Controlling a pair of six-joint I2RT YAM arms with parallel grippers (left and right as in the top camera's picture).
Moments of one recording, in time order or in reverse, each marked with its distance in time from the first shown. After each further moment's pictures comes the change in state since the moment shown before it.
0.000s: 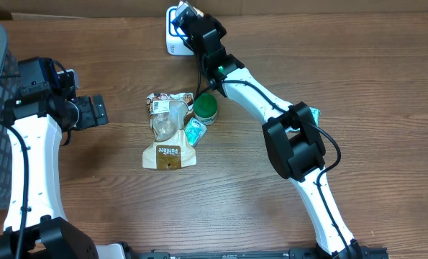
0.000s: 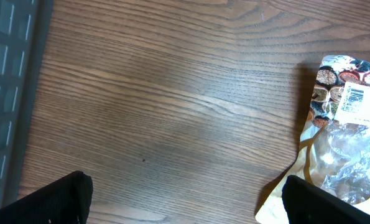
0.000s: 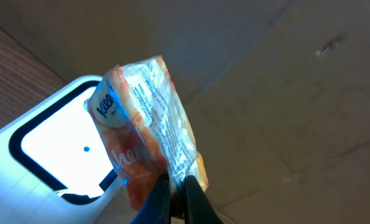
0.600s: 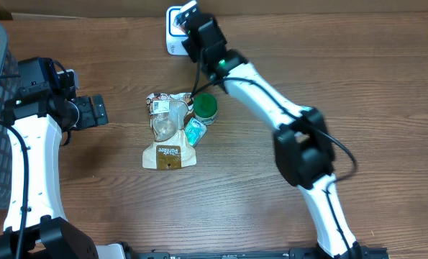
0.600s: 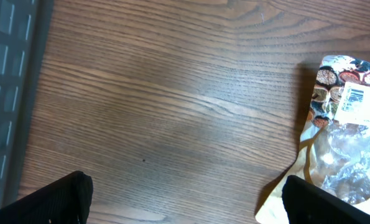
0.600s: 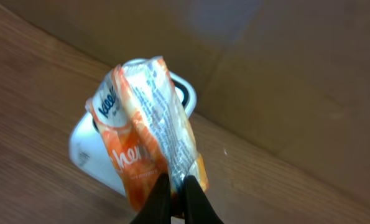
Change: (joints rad) left arm 0.000 0.000 0.000 0.000 0.000 0.000; right arm 0.005 -0.169 -0.002 -0.409 -0.098 0.425
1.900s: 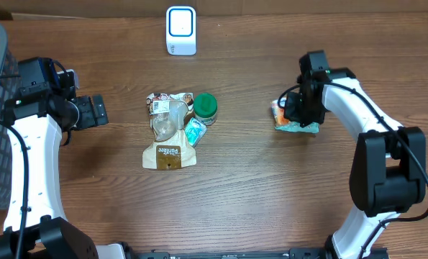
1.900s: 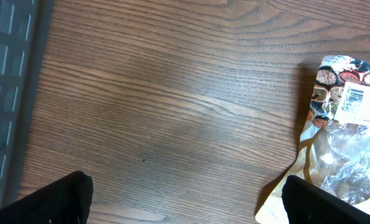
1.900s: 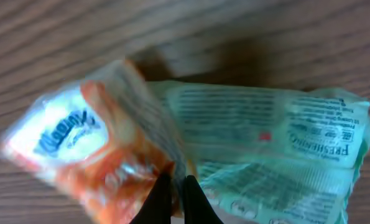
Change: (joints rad) left arm 0.000 0.000 0.000 0.000 0.000 0.000; right arm -0.449 -0.411 -0.741 -0.551 -0.364 0.446
